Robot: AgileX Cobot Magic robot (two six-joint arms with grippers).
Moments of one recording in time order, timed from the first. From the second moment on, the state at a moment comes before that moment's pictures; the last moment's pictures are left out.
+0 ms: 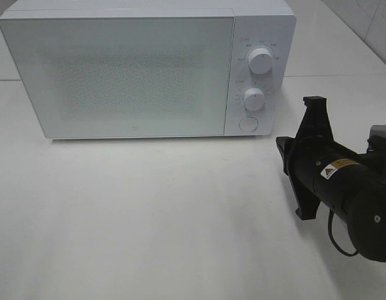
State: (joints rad) left arm 0.03 -0.01 -0.51 -0.15 1.07 0.04; right arm 0.68 1.75 -0.37 0.75 -1.02 1.35
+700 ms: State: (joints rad) left arm 0.03 -0.01 -0.51 -0.15 1.07 0.04; right arm 0.65 1.96 -0.56 0.75 -1.00 1.35
